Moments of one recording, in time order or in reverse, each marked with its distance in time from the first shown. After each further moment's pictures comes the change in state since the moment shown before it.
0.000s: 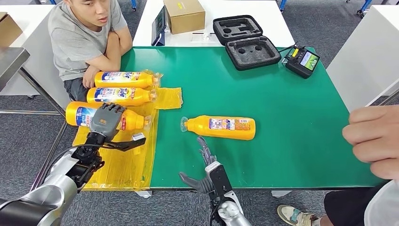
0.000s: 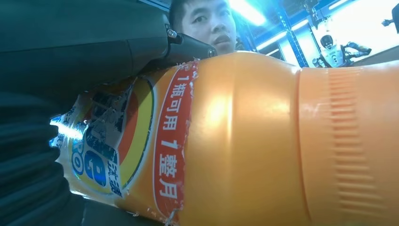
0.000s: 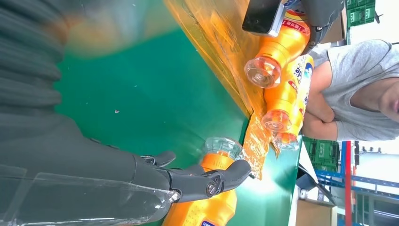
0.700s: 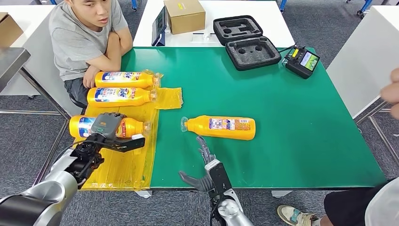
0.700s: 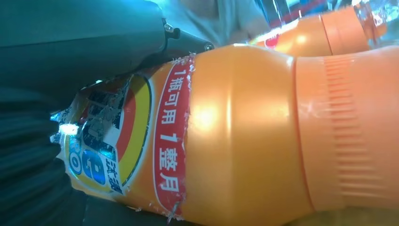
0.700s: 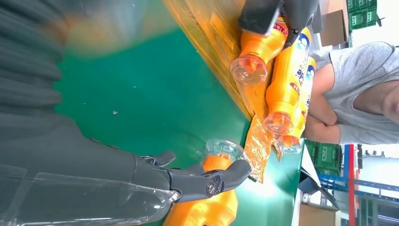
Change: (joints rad) left arm -0.046 -0.018 0.022 0.087 0.172 -0.306 -0.128; right arm -0.029 -0.004 0.012 0.035 -0.025 0.013 0.000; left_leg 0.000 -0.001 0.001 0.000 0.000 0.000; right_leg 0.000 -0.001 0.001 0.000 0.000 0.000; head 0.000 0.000
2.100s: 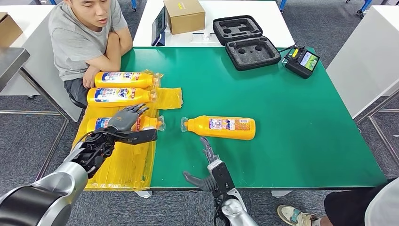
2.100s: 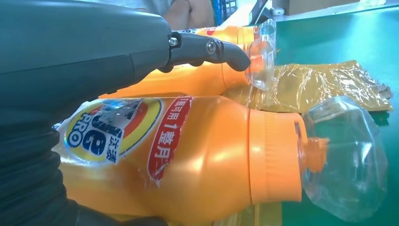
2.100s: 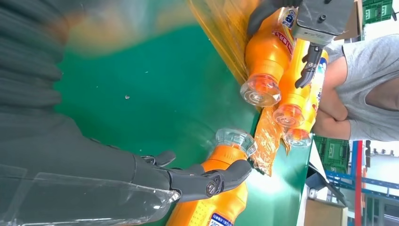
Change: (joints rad) left arm -0.058 -0.077 -0.013 -0.001 0.302 -0.139 -0.205; right arm -0.008 -0.028 0.008 0.018 -0.001 -0.016 0.000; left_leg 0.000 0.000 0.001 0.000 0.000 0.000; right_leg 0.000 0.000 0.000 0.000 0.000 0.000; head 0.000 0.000
